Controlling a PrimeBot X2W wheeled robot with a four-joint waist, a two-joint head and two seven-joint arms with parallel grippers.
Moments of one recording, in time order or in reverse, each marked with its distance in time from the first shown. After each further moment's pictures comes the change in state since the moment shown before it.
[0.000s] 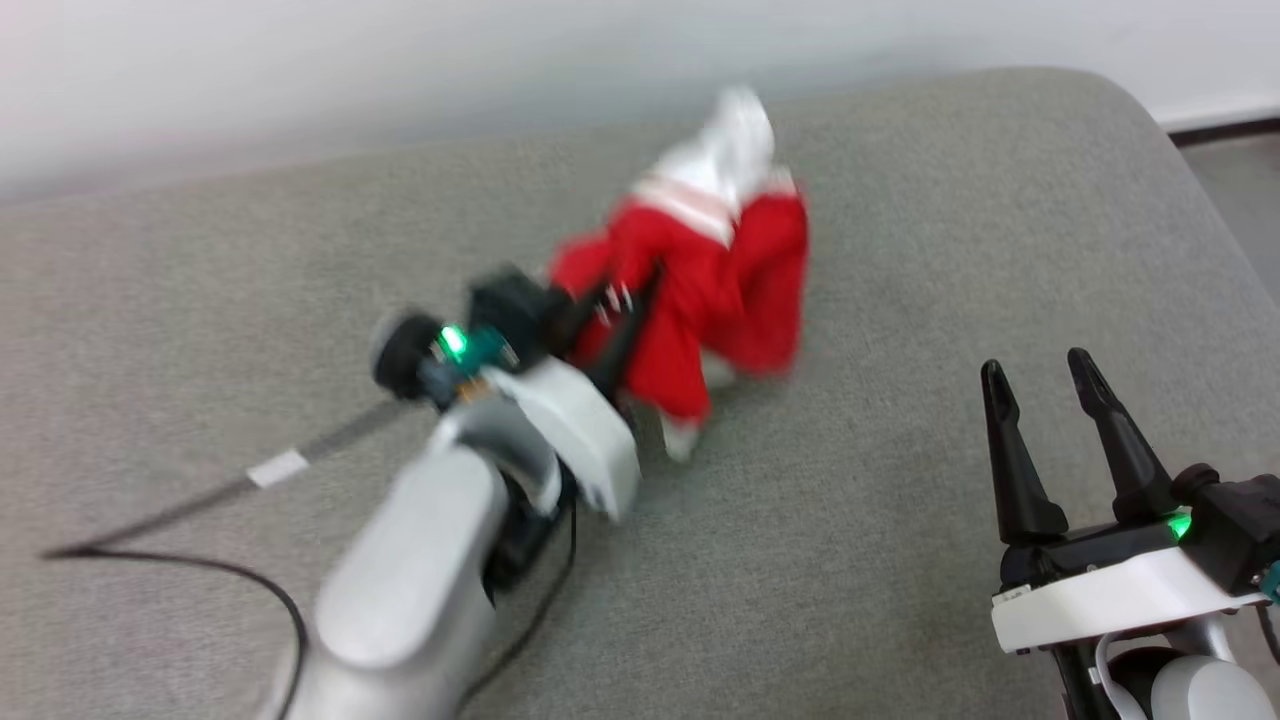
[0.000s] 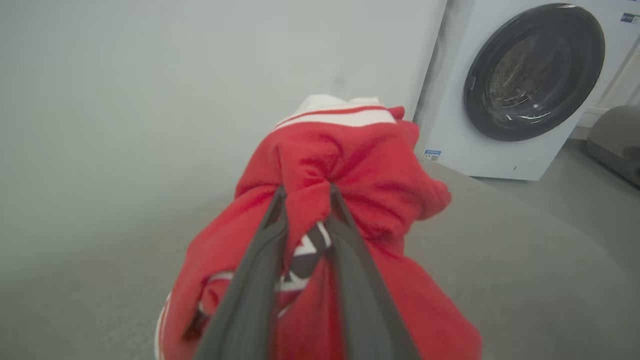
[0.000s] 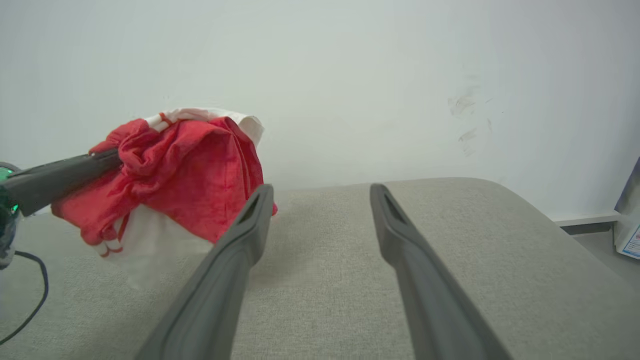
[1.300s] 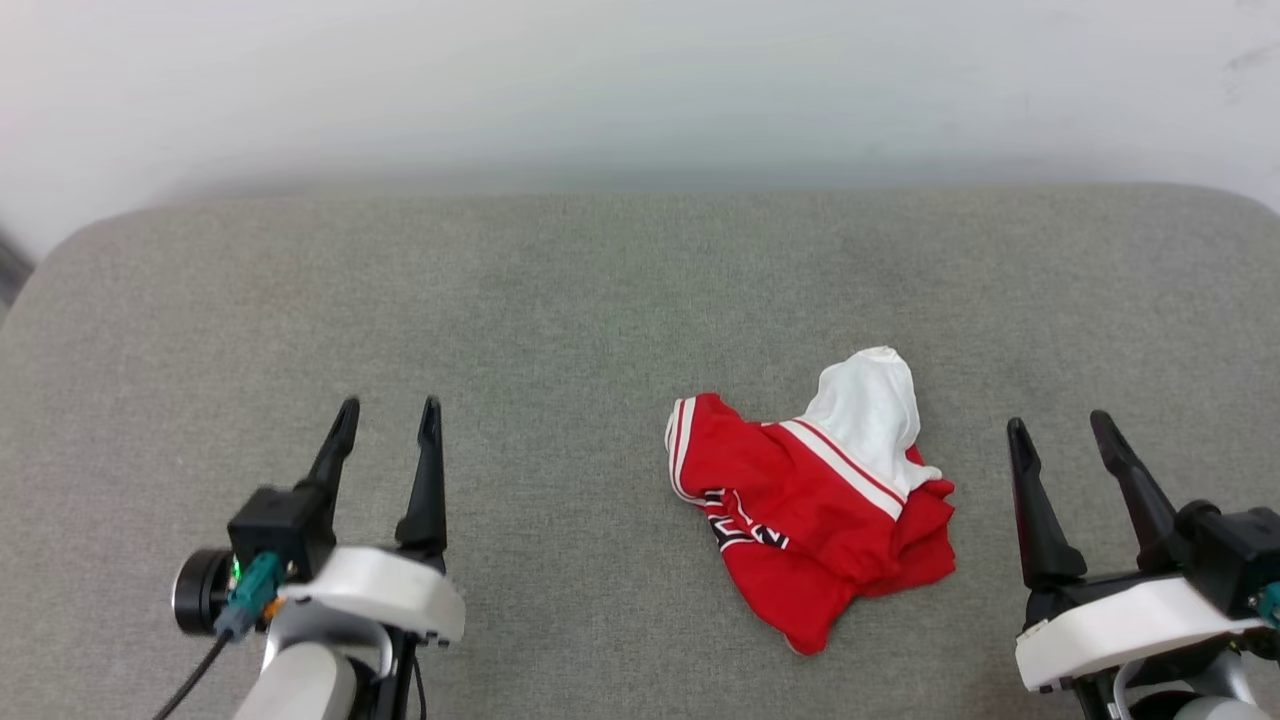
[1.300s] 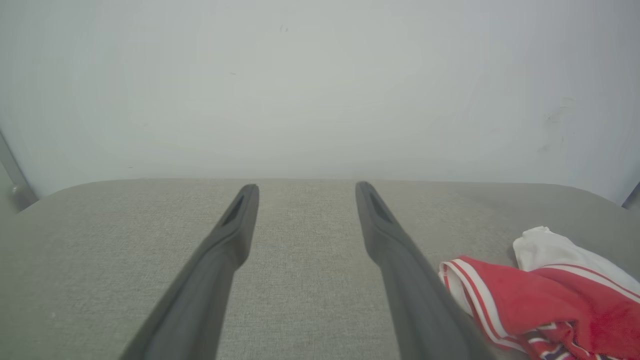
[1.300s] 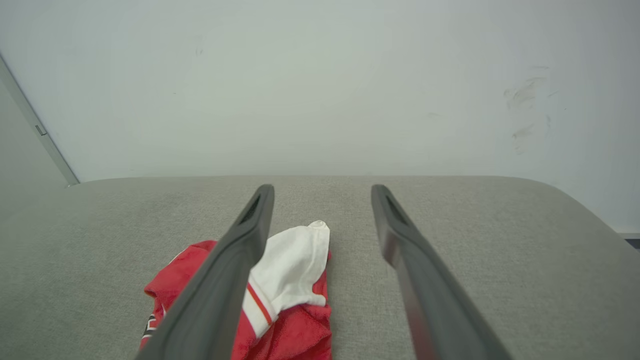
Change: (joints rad) left arm 0.402 0.107 0.189 -0.144 -0.027 0.214 -0.229; right arm 0.059 0.001 -0.063 0.037 -0.045 0.000 0.047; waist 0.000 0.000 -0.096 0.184
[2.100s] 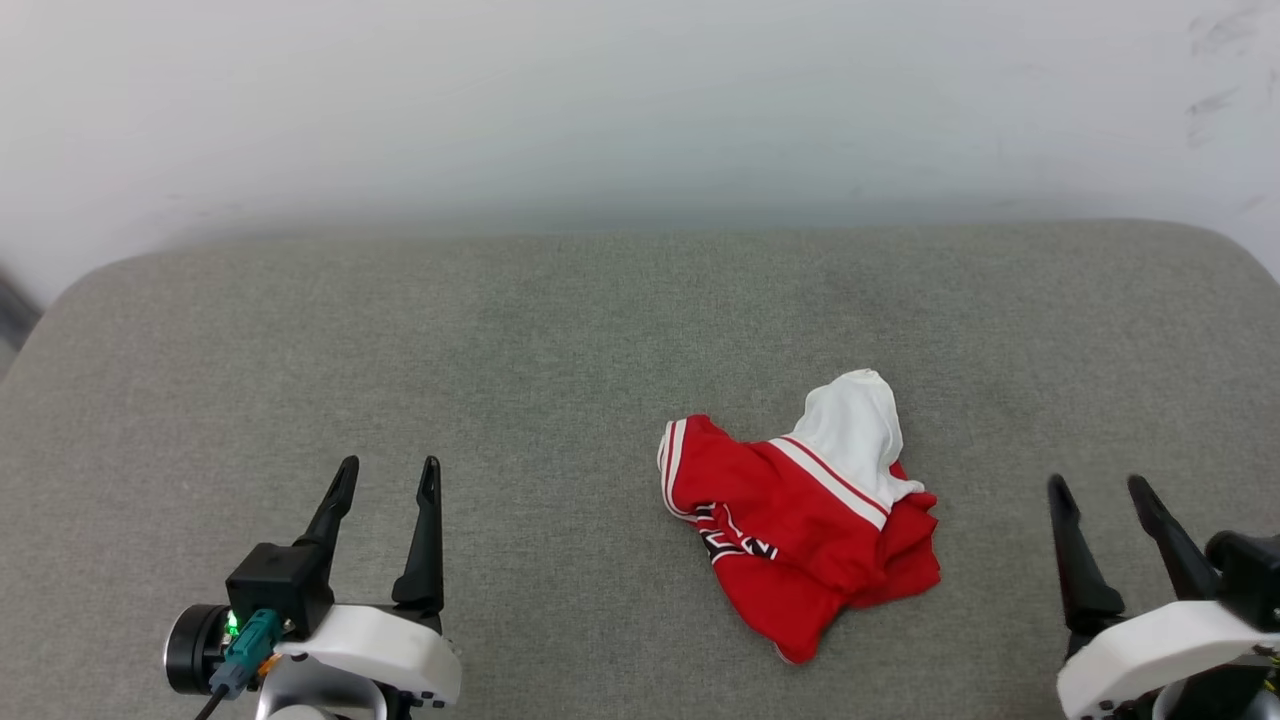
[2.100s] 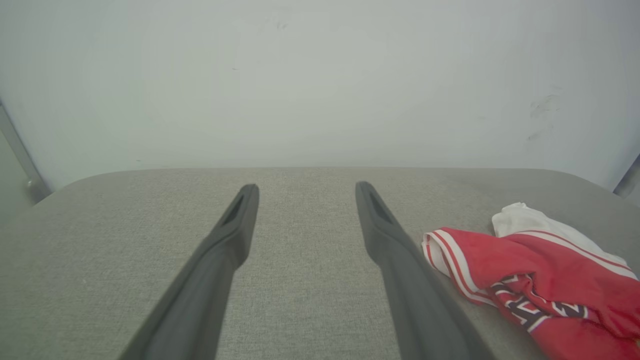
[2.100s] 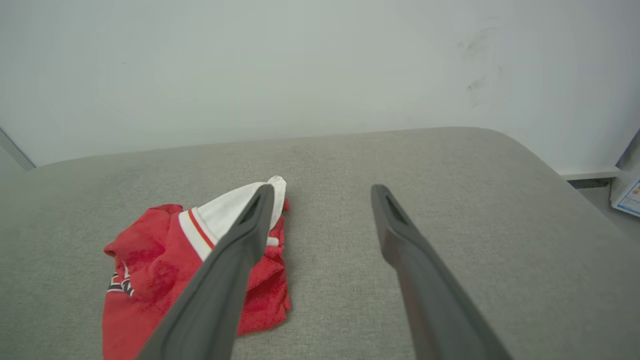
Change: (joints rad) left arm 0.145 0.043 -0.009 -0.121 0.002 0.058 0.048; right arm 0.058 0.000 -0.067 0.024 0.010 0.000 0.084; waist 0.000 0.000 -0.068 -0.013
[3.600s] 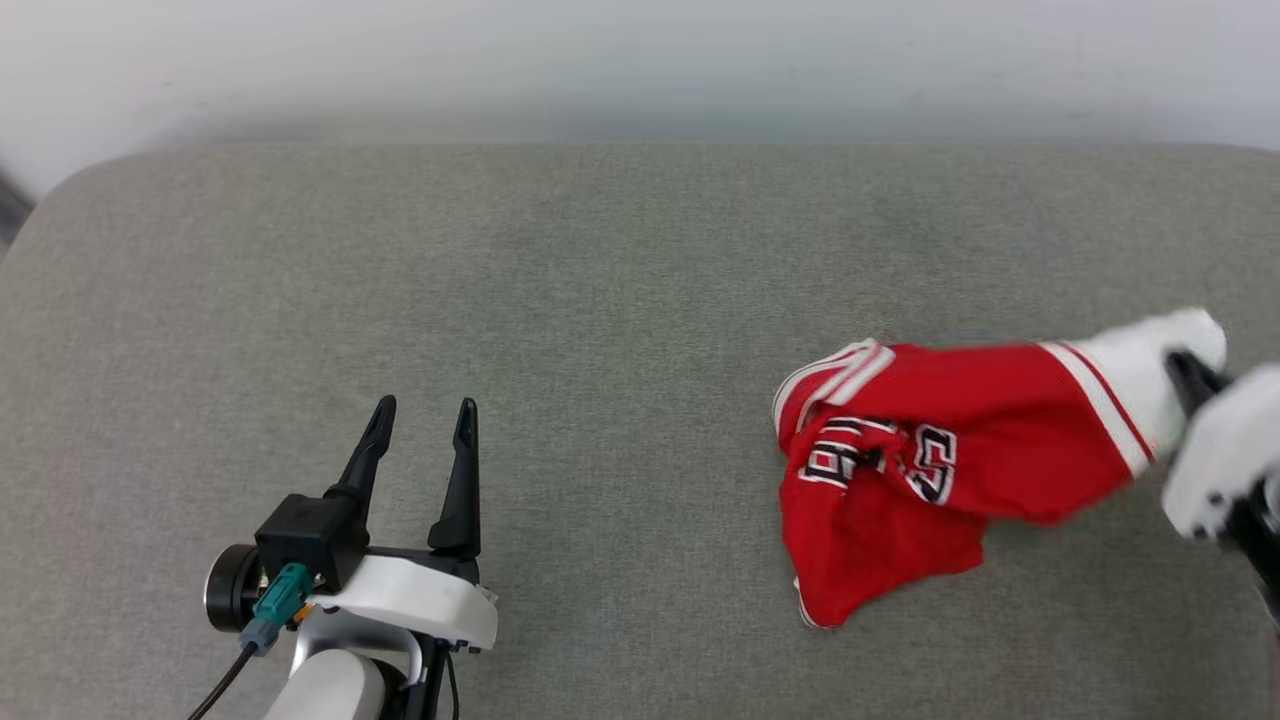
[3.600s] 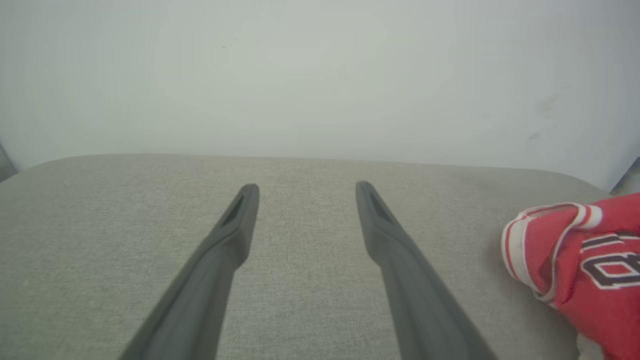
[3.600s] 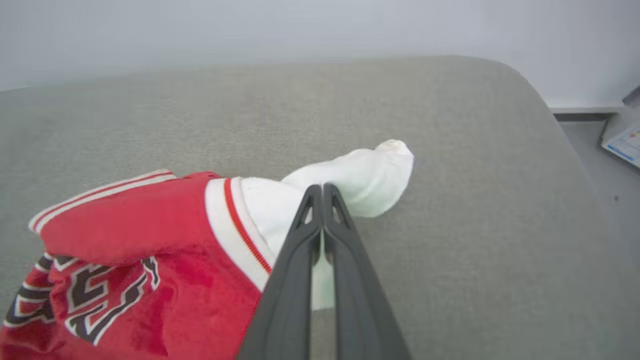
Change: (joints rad) left arm -0.104 -0.070 -0.006 0.055 0.019 -0.049 -0.047; right arm -0.396 -0.153 -0.084 0.129 0.085 0.000 0.573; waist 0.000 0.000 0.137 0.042
